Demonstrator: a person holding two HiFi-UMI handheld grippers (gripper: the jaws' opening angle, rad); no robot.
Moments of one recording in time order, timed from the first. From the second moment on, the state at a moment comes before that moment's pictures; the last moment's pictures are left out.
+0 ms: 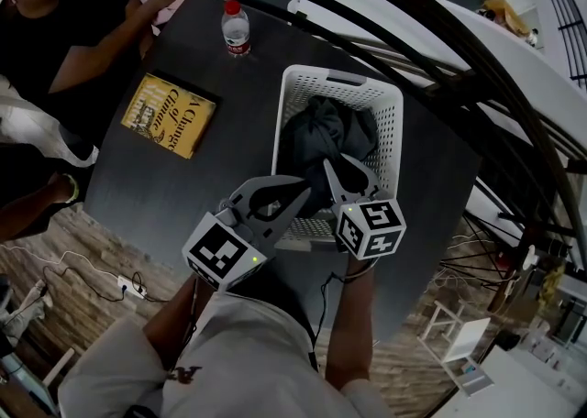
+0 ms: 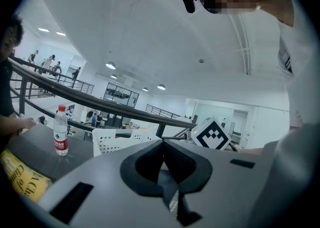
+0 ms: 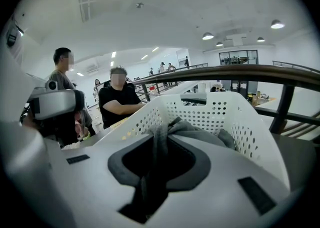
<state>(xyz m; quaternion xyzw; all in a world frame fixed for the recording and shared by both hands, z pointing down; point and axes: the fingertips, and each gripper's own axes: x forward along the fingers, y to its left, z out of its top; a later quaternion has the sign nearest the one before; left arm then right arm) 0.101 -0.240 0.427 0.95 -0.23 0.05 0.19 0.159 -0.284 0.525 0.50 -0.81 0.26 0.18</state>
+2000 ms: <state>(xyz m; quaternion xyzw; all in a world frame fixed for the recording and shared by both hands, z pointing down) 0.096 -0.230 0.409 0.96 -0.23 0.05 0.17 0.154 -0.272 0.451 0.52 -0.83 0.13 0.15</state>
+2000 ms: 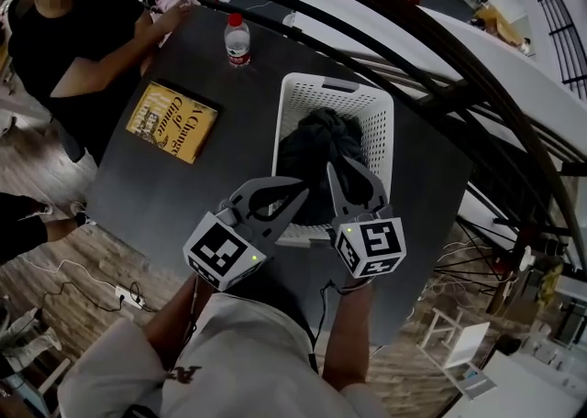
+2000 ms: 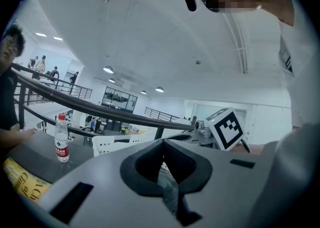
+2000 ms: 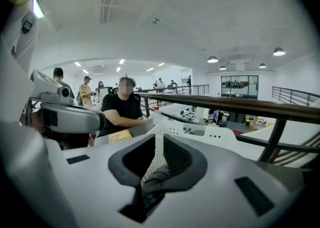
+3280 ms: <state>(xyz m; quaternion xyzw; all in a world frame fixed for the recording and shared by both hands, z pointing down) 0.050 -0.156 0.333 0.95 -0.28 0.00 0.10 0.142 -0.129 0.327 0.55 -0.84 0.04 -0.03</state>
